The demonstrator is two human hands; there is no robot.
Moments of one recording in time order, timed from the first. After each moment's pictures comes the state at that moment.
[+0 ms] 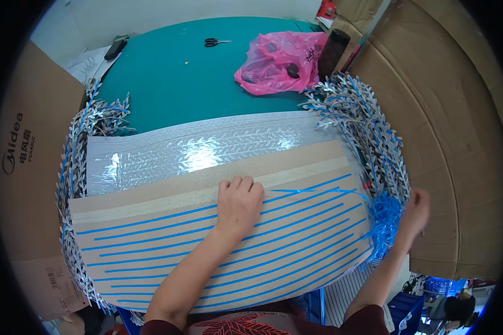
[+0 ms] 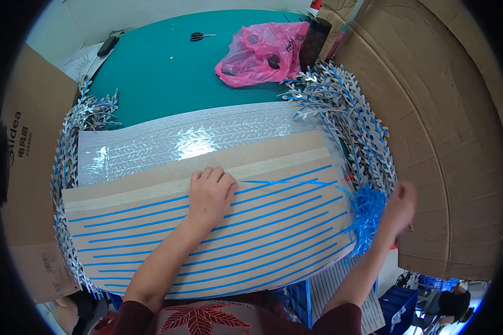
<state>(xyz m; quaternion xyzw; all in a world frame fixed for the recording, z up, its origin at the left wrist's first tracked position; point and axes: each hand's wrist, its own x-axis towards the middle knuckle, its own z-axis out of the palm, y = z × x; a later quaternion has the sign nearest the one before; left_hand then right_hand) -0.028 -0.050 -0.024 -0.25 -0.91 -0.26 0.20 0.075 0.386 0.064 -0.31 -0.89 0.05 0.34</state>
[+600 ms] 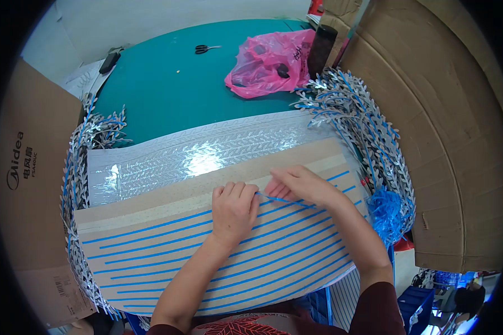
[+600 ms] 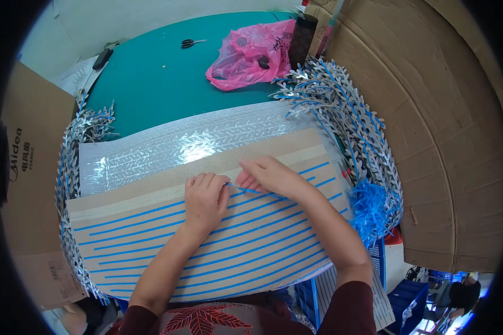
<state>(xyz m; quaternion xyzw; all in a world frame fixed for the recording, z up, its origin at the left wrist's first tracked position) -0.023 -0.047 -0.012 -0.25 -0.90 -0.31 0.20 -0.066 0.171 0.031 -0.01 -0.76 0.56 -0.32</state>
